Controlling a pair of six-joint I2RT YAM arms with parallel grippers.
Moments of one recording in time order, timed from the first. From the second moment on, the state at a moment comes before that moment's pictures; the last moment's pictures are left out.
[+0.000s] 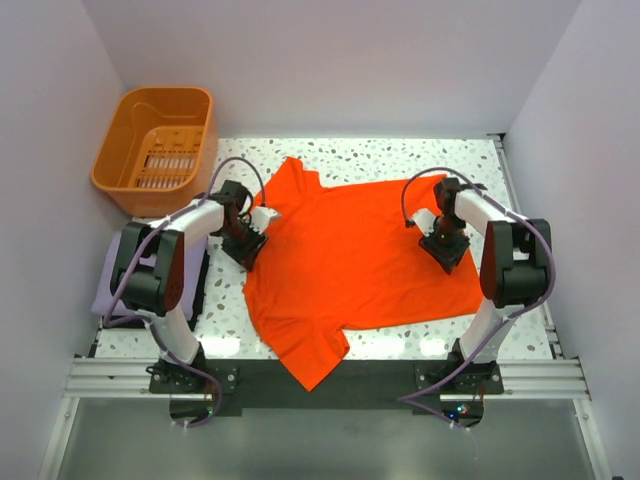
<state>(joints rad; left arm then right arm) -0.23 1.78 1.11 -0.76 0.25 0.45 0.04 1.82 1.23 -1.02 0.06 -0.74</state>
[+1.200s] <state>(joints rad) -0.29 1.70 0.99 -0.87 0.29 0.59 0.09 1.77 0.99 -0.97 0.18 -0.77</state>
